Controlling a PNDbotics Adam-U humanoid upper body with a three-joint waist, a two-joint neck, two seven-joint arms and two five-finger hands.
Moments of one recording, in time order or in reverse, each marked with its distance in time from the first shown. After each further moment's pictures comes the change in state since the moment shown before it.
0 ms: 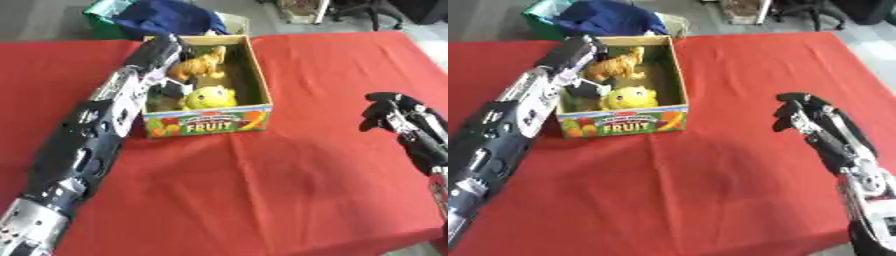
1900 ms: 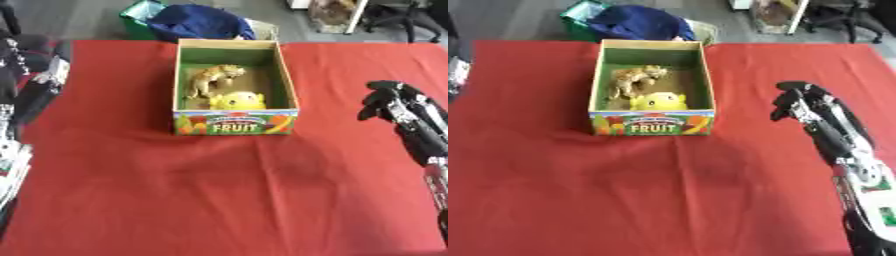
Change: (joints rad) left arm 0.707 0.234 0.135 -0.904 1.018 0.209 0.395; right arm 0.003 -0.002 -0.013 -0.014 -0.048 -0.011 -0.037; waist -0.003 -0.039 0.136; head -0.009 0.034
